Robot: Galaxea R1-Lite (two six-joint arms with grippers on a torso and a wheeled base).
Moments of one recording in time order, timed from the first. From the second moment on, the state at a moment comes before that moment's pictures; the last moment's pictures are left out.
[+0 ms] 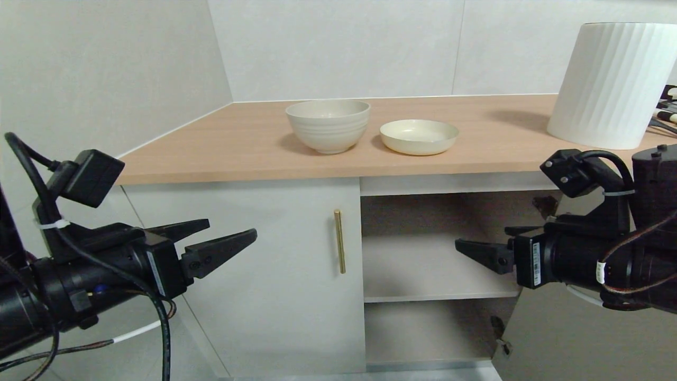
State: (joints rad) left arm -0.33 1.25 -0.57 -0.46 -0.23 -0.18; right arm 0.64 1.41 -0.79 -0.23 -0.11 0.19
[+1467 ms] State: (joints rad) left arm -0.33 1.28 -0.57 -0.46 -0.23 -0.18; right arm 0.63 1.44 -0.80 -0.25 -0.11 0.19
